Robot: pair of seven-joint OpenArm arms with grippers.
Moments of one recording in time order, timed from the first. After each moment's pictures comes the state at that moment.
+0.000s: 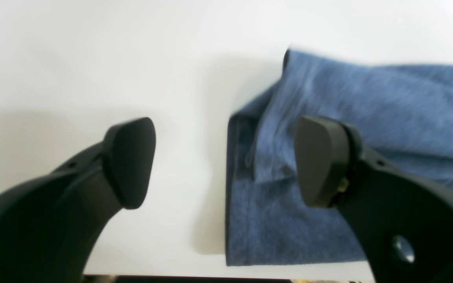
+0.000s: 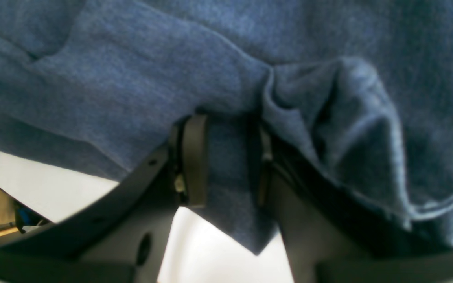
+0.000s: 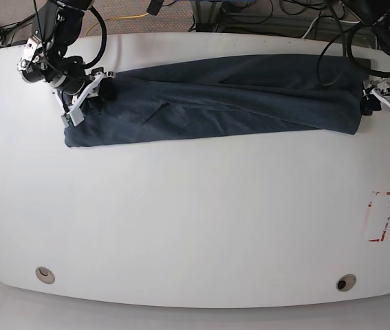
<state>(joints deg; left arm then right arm) 5.8 -14.7 -50.6 95.1 -28.9 -42.8 71.9 -12.0 5.9 32.1 94.8 36.7 41.1 -72.5</state>
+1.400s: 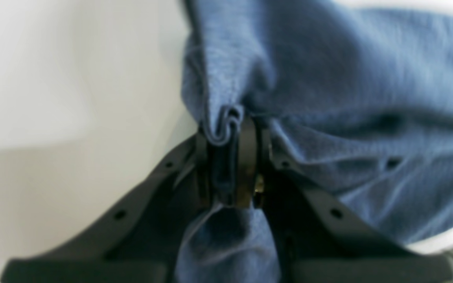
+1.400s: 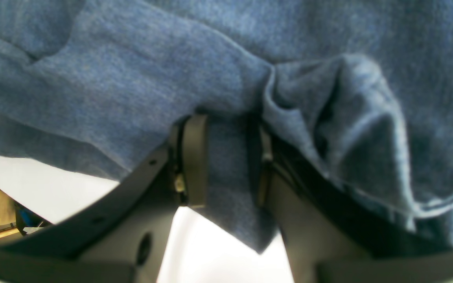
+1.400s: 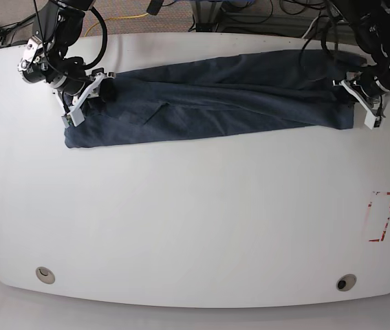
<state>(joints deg) 9.0 -10.3 -42.6 94.4 -28.4 -42.8 72.2 -11.8 5.6 32.1 94.8 36.7 41.1 -72.5</state>
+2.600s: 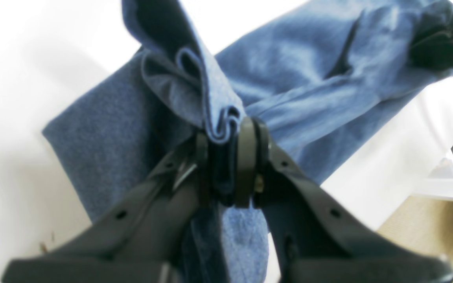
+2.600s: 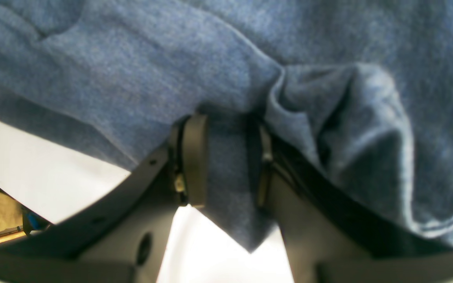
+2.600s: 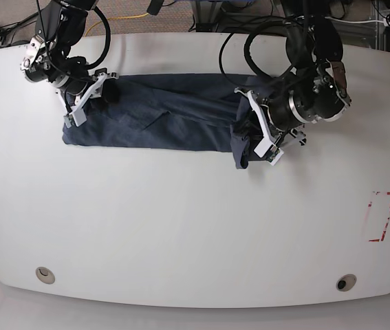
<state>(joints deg) 4.3 3.5 -10.0 111.0 -28.1 -42.8 72.6 -11.8 4.4 32.3 94.8 36.7 41.1 -72.3</state>
